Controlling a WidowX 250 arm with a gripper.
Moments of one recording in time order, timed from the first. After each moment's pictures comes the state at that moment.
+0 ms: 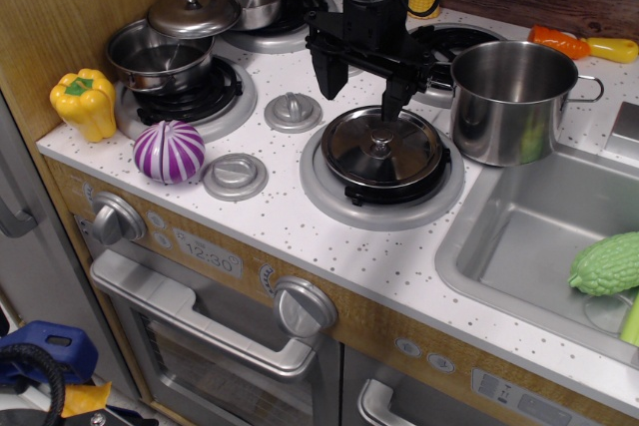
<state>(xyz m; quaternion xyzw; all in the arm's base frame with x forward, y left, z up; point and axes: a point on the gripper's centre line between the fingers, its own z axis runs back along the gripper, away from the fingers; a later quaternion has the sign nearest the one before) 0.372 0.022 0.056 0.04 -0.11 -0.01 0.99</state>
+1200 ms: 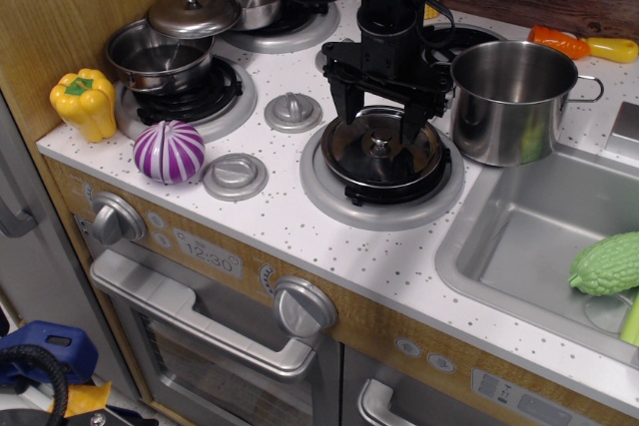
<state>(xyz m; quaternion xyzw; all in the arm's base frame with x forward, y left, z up) 0.379 0.007 0.033 0.02 -0.12 0.01 0.99</state>
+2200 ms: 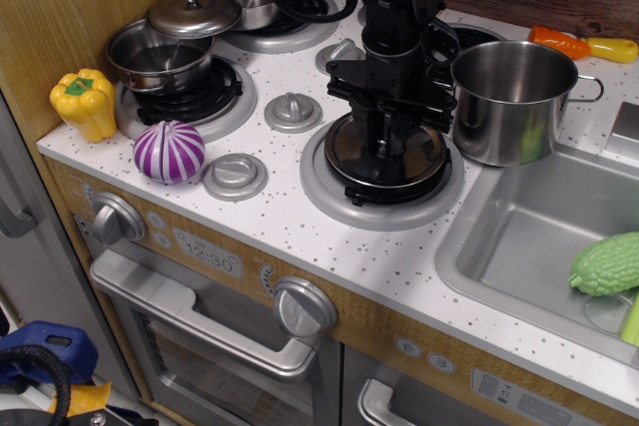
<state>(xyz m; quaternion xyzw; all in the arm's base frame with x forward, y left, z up) 0.372 0.000 0.022 0.02 -0.12 0.03 0.99</state>
